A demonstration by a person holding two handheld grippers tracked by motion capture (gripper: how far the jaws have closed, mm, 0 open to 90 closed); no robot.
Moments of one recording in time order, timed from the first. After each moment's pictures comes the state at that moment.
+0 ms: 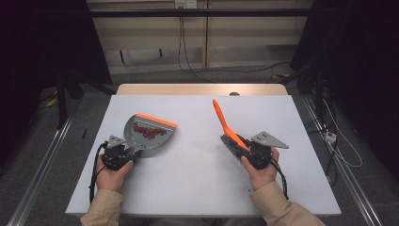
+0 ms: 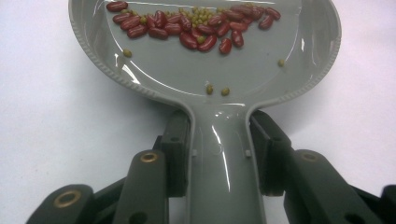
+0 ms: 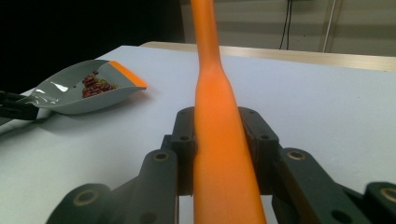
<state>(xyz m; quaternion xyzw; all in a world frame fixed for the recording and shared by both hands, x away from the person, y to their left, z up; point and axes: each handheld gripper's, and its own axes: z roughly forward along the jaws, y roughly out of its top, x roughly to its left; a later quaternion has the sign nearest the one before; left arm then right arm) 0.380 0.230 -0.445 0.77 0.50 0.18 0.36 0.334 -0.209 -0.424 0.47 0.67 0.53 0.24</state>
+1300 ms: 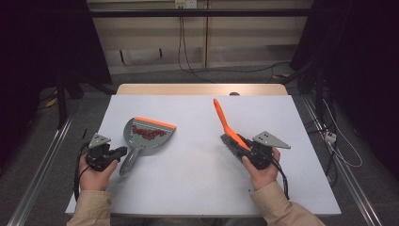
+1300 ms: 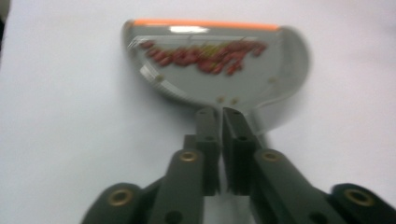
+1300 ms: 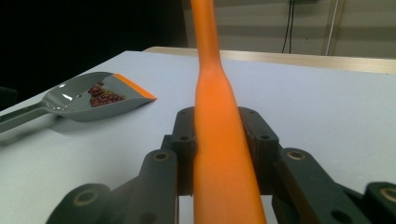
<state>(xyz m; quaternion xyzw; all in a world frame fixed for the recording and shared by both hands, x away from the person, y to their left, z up) 0.367 0.265 -0.420 0.76 0.50 0.19 0.37 0.332 -0.211 -0.422 0.46 0.66 0.54 0.24</state>
